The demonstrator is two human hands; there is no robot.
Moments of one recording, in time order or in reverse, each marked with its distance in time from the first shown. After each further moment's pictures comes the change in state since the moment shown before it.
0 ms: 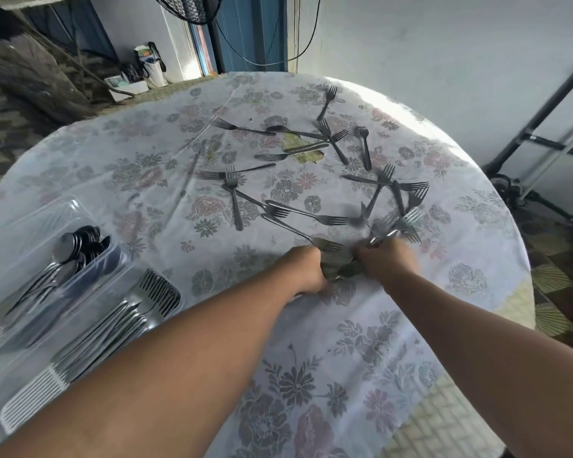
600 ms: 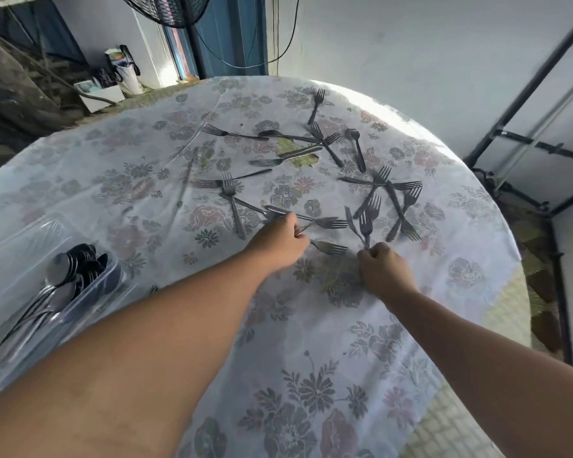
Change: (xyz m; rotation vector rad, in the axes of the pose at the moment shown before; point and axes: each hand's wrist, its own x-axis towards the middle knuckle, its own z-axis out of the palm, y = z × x) left_hand 0.010 -0.048 -0.054 -0.088 0.240 0.111; right_hand -0.041 -0.013 0.011 -0.043 0.014 -0.035
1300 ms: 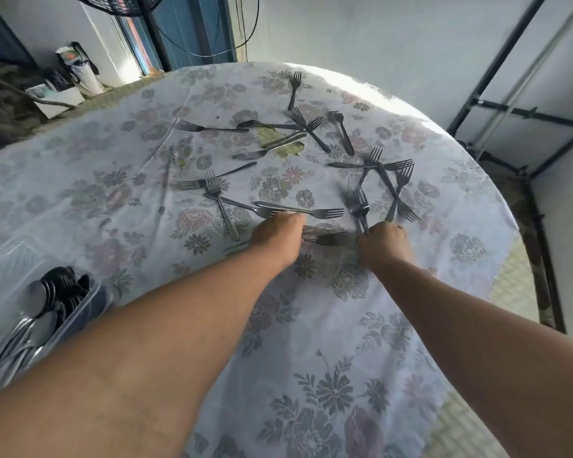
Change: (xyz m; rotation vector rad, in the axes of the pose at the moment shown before) left_hand 0.034 -0.010 0.022 0.365 0.093 0.256; right_hand 0.024 -0.014 0.009 -0.169 0.129 0.134
